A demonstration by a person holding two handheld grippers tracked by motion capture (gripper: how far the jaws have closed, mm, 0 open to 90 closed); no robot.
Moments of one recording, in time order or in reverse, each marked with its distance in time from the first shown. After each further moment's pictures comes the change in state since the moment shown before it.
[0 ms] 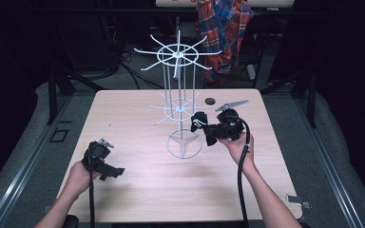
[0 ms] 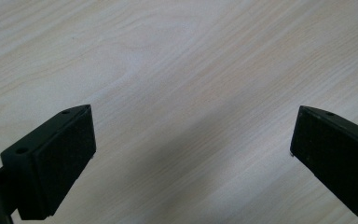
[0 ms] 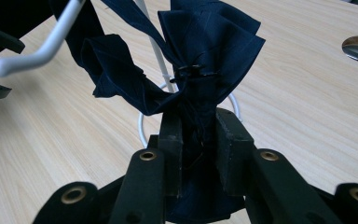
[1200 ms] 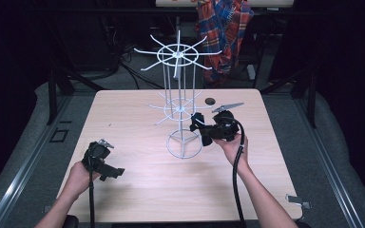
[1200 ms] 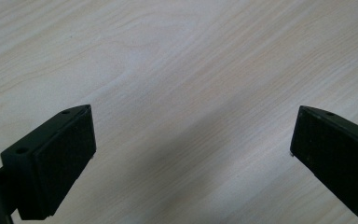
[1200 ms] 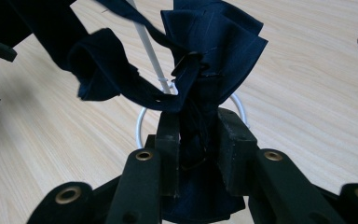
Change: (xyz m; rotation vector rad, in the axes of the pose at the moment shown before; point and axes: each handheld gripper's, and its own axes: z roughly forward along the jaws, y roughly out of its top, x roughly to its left) left arm 0.000 0.000 0.000 0.002 -0.002 0.007; right arm -0.003 -0.004 0.022 -0.023 0.022 0.029
